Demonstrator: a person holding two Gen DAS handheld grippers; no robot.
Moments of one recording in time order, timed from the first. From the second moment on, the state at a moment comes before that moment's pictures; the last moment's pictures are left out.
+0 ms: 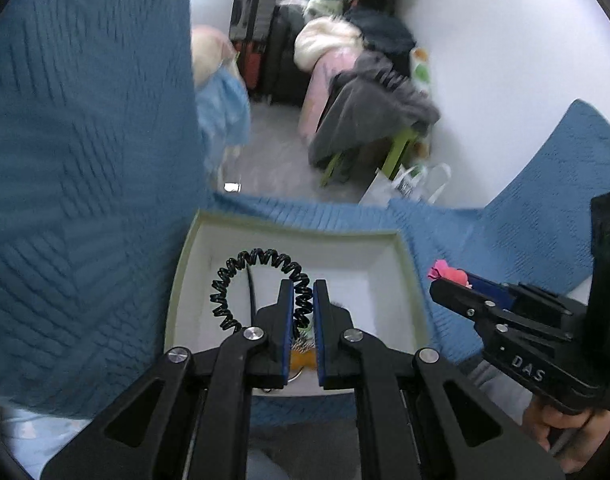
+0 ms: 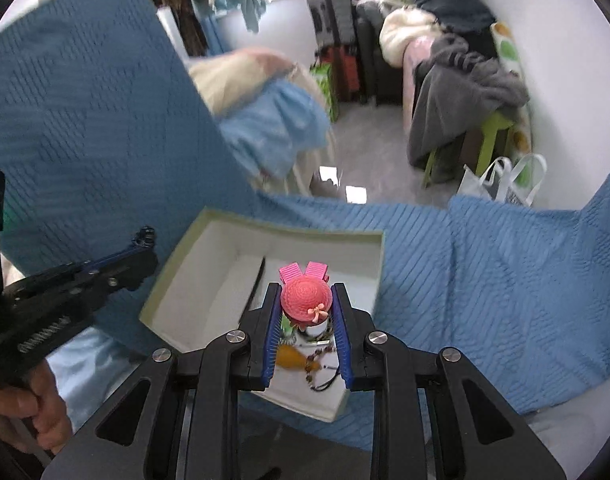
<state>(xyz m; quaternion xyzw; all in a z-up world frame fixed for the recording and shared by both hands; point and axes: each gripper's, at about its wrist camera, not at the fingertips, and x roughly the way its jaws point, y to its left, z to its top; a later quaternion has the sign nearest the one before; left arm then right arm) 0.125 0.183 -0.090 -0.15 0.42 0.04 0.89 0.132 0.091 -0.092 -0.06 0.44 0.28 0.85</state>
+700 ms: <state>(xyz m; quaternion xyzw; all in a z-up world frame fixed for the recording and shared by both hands) 0.129 0.196 -0.115 -0.16 0.46 0.06 0.87 0.135 0.097 -0.123 -0.08 0.49 0.24 0.83</state>
